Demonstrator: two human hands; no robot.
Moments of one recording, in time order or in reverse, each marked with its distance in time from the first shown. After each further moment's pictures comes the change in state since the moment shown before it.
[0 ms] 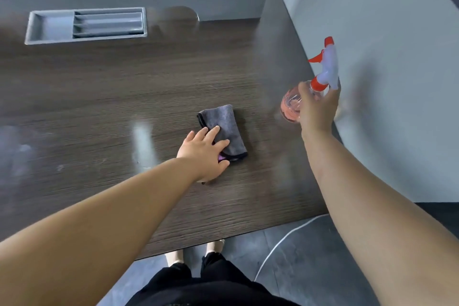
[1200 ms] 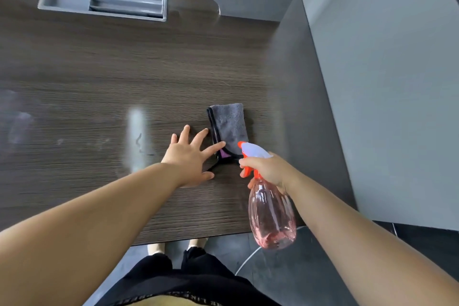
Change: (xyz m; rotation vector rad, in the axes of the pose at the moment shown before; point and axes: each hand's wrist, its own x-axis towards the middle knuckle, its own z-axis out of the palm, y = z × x) left_hand -0.017 -0.026 0.036 0.026 0.000 -0.064; right_hand -0.104 0.005 0.002 -0.343 -1.134 0.386
